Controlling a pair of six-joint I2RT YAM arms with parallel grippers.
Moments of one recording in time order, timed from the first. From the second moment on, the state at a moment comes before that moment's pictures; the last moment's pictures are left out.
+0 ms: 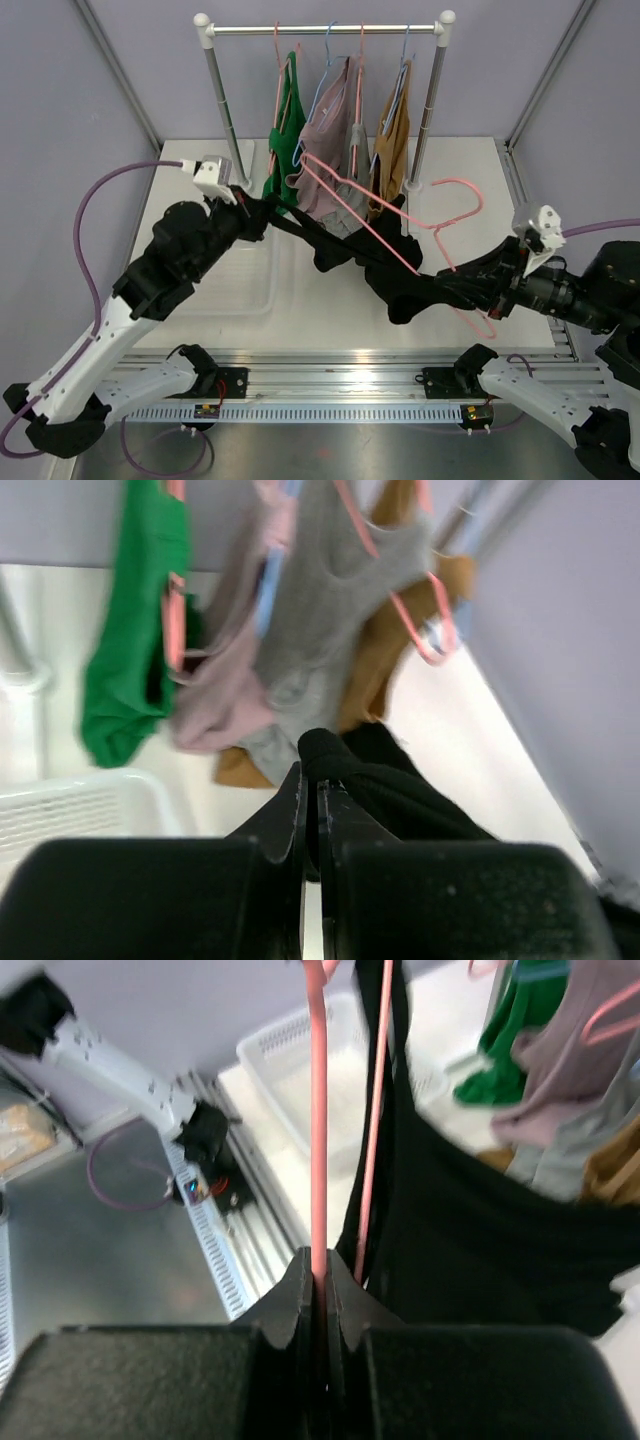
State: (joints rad) left arm -0.74 0.96 1.27 -0.47 -0.30 -0.44; right arm 0.66 0.75 1.63 -1.10 -0.45 0.08
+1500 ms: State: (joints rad) left arm -1.13 0.53 1.01 -0.90 -0.53 -0.44; right arm 0.48 1.40 1.91 -1.01 0.33 0.29
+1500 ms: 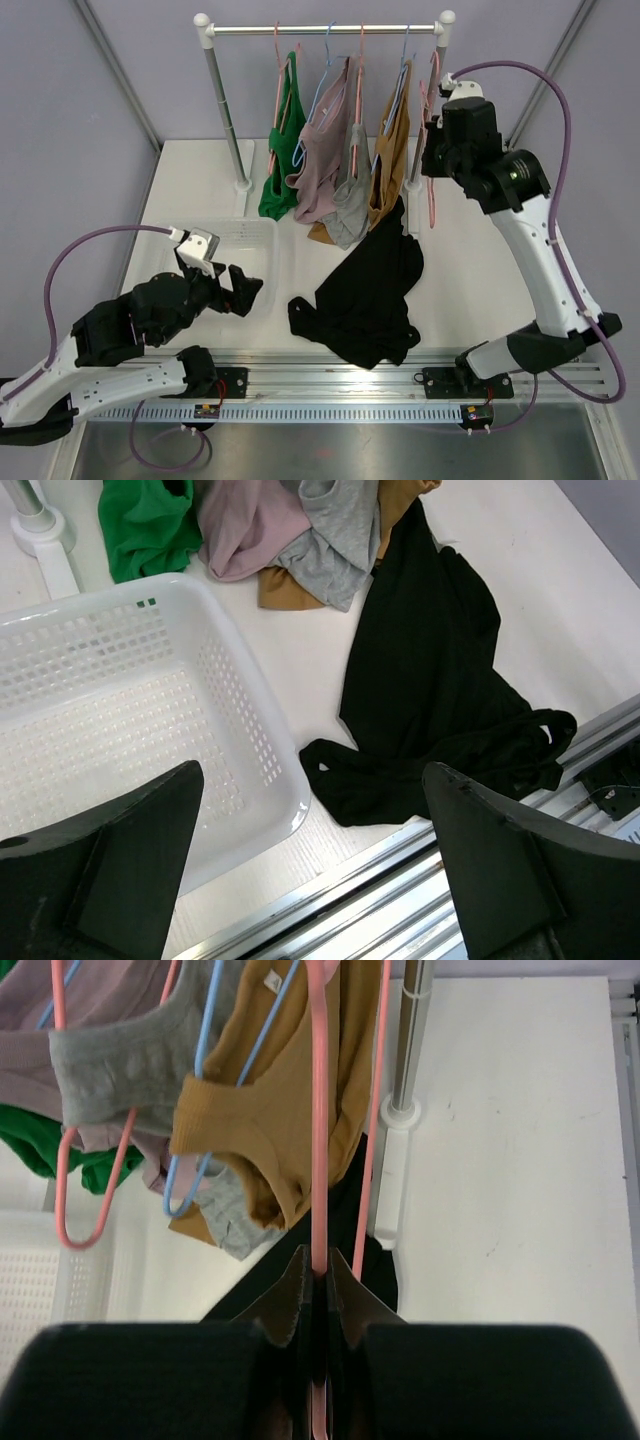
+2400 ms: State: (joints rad) left arm -1.13 0.66 0.97 -0.89 -0.53 -0.46; right arm 0.29 1.95 2.36 -0.98 0.14 0.21
